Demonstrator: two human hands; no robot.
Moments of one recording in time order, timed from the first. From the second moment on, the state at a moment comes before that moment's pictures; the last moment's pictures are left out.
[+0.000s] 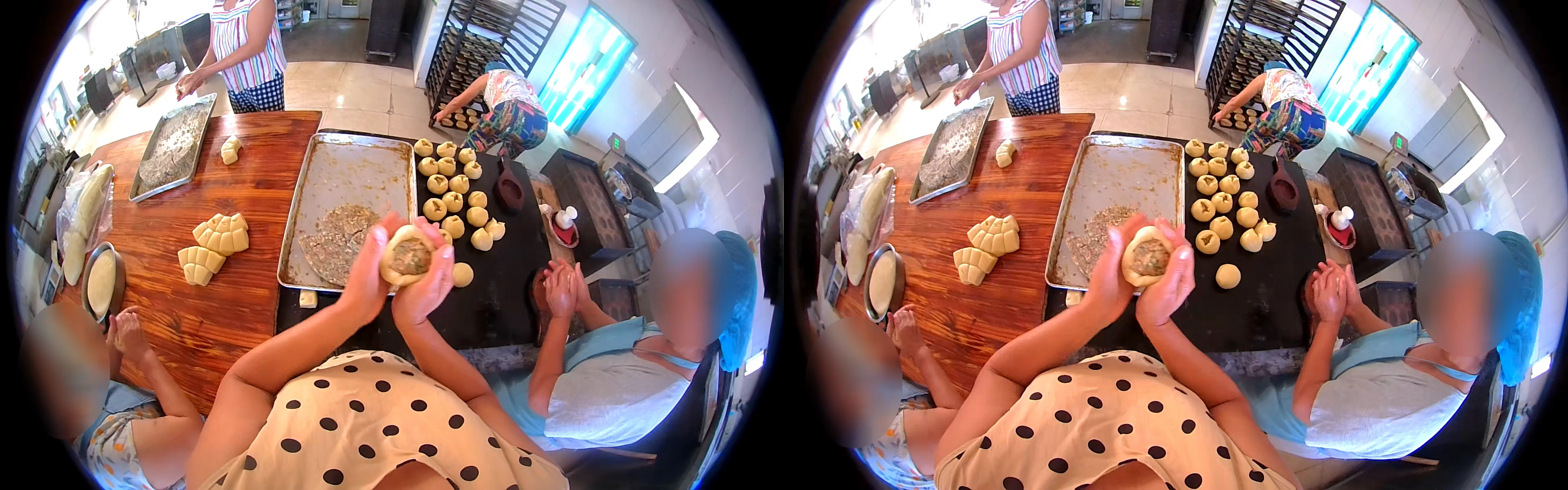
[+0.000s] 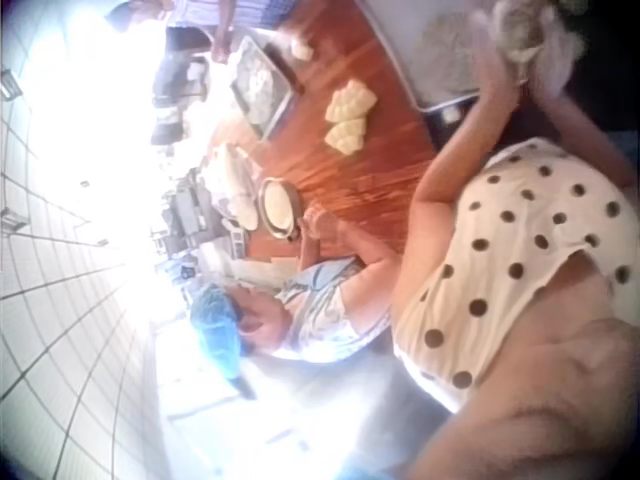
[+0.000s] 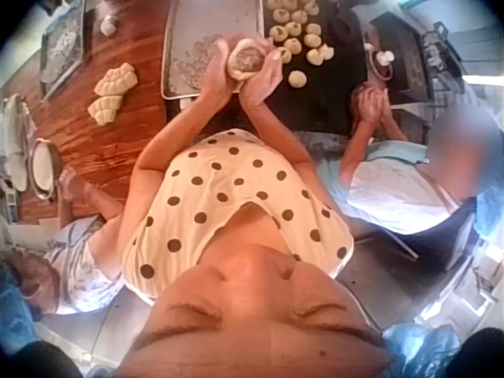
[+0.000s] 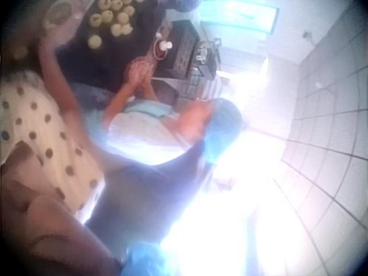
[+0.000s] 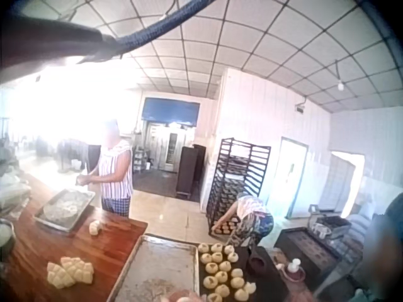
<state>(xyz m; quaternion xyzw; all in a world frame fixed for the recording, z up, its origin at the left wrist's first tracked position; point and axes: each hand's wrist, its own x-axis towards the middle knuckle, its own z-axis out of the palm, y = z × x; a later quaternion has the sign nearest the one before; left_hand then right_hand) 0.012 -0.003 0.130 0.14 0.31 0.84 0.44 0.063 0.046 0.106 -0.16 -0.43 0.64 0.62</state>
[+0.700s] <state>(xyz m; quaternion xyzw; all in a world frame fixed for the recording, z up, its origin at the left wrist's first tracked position) -0.011 -0.021 0.132 0.21 0.35 0.70 0.59 0.099 0.063 0.108 -0.07 -0.75 0.43 0.50</state>
